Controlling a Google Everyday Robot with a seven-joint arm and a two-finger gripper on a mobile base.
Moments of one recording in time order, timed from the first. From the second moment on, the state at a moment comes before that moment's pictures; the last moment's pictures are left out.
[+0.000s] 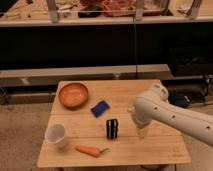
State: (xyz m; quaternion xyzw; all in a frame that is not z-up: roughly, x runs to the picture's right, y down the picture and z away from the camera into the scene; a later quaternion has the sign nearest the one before) arm 0.152 0.187 0.717 -0.27 -0.07 -0.14 0.95
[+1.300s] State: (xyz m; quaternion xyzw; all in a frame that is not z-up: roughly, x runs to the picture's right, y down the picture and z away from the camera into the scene) arm 0.128 0.204 0.729 -0.27 -0.10 -0.18 0.94
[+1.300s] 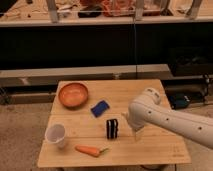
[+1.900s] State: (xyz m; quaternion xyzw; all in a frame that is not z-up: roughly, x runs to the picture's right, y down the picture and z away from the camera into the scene) arm 0.119 0.210 0.735 -0.27 -0.11 -0.20 0.93
